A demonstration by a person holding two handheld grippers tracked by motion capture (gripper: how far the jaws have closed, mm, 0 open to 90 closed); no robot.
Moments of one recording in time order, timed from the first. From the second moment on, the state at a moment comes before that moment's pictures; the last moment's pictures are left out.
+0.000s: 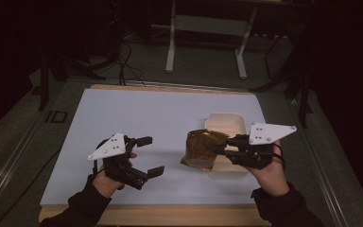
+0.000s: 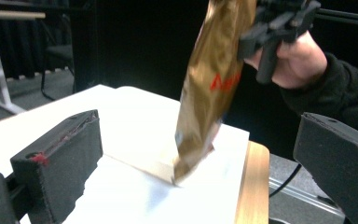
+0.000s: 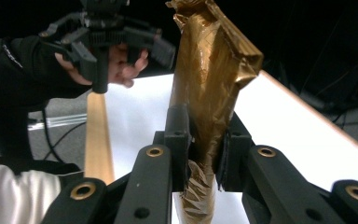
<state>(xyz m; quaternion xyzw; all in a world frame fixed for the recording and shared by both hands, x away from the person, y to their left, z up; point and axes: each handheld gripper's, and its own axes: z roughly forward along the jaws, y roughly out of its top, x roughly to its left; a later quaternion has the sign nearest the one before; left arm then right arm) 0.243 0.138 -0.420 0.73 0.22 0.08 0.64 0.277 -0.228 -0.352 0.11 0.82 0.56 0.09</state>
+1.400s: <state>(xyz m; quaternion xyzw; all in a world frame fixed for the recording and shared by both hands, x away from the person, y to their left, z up) 0.245 0.158 -0.487 0.74 0.24 0.10 0.62 0.398 -0.282 -0.367 0.14 0.84 0.50 0.18</state>
